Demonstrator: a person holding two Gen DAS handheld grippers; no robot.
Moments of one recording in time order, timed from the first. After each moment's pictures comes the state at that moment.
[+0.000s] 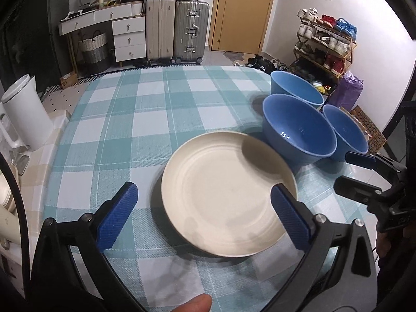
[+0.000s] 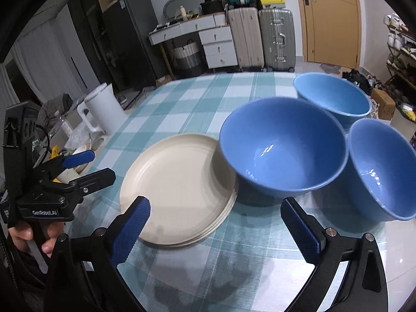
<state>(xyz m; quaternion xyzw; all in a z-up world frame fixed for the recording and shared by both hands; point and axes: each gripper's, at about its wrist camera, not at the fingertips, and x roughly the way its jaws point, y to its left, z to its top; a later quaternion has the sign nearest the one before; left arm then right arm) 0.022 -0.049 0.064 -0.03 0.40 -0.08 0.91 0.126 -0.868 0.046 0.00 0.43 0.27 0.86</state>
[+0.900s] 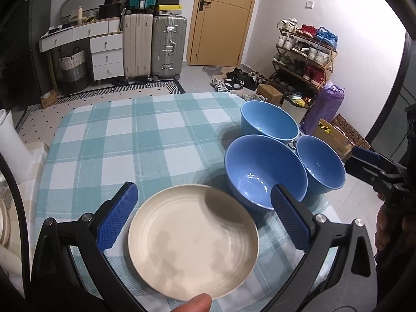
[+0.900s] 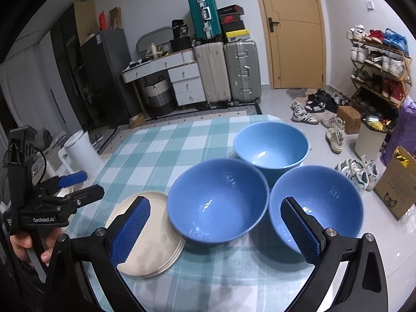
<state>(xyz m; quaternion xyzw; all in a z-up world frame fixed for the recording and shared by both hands) 0.077 -0.098 0.127 -0.03 0.37 -0.13 0.92 0.155 -0.945 0.127 0.03 0.36 0.18 0.92</state>
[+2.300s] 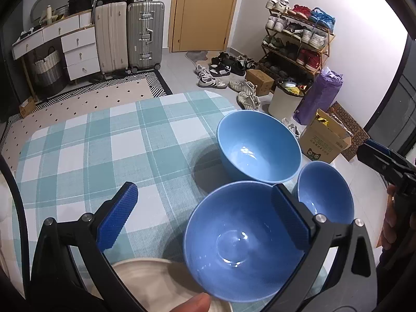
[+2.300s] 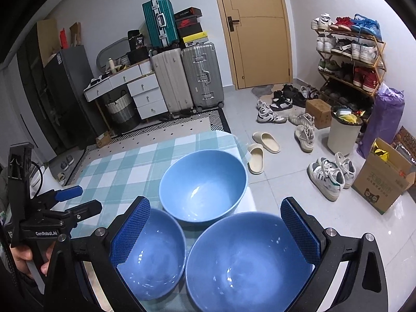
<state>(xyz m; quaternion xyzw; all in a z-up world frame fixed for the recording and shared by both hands) 0.248 -0.204 0.108 -0.01 0.41 -0.17 0.89 0.282 -1.031 0.128 0.06 0.37 0.10 0.92</state>
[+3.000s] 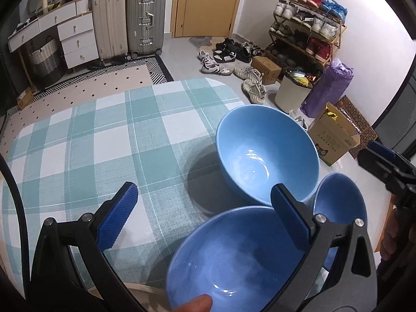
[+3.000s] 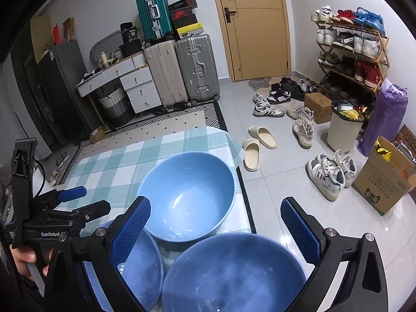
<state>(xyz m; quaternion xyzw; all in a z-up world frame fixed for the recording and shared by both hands) 0.315 -0.241 0.064 0.00 0.46 -0.16 0.88 0.341 -1.040 0.098 0.05 0.40 0.09 0.91</state>
